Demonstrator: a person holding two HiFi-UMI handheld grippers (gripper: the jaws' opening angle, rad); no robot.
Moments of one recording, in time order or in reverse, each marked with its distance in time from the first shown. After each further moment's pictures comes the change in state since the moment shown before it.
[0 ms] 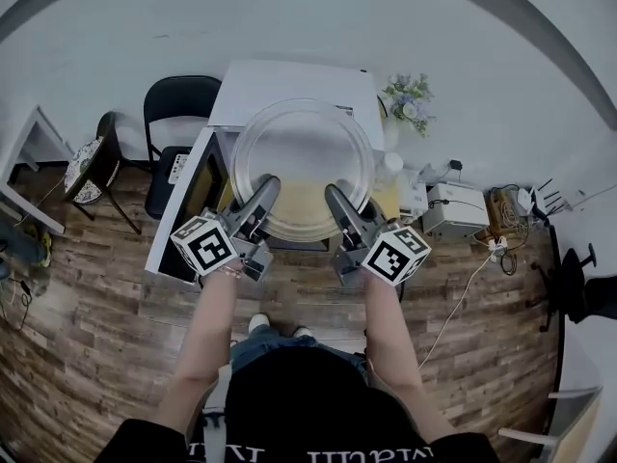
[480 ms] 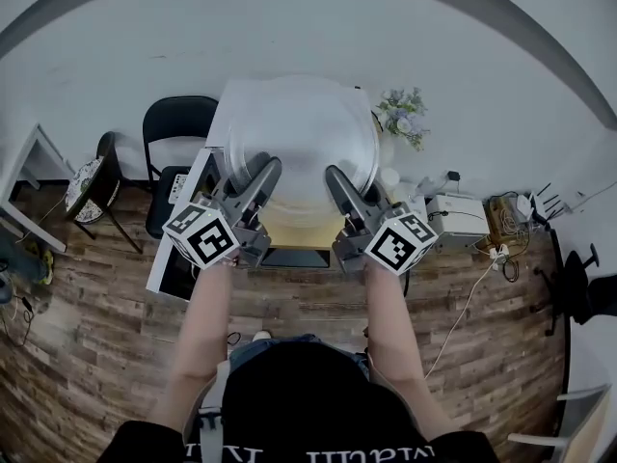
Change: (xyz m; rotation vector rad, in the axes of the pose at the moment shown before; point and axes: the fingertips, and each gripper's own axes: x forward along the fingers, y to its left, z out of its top) left arm 0.044 -0.034 0.058 0.267 -0.031 -0.045; right arm 0.027 0.010 0.069 -0.097 -0.100 0.054
